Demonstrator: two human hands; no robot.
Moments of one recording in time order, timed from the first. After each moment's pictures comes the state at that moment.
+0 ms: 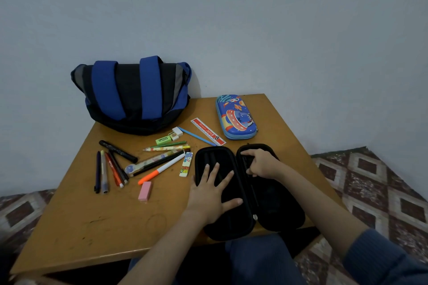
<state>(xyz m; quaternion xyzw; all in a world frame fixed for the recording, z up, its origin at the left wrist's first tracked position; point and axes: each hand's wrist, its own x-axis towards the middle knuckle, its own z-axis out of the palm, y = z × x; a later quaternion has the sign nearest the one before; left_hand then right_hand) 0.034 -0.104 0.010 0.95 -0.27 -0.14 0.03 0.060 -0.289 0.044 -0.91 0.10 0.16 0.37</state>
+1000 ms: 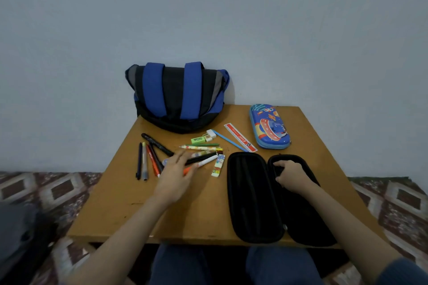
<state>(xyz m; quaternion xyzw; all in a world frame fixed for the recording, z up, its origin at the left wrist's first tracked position) 0.058 0.022 0.034 0.95 -0.07 0.04 0.30 0.062 -0.276 0.037 -0.94 0.14 0.10 0.29</state>
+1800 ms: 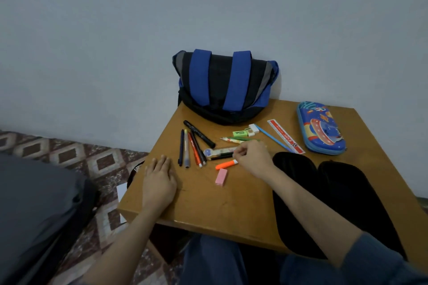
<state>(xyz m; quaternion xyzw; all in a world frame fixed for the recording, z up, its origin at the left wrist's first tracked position) 0.042 0.136 -0.018 0.97 0.13 0.09 0.19 0.094 -0.090 0.059 -0.95 -0.06 0.01 0.31</state>
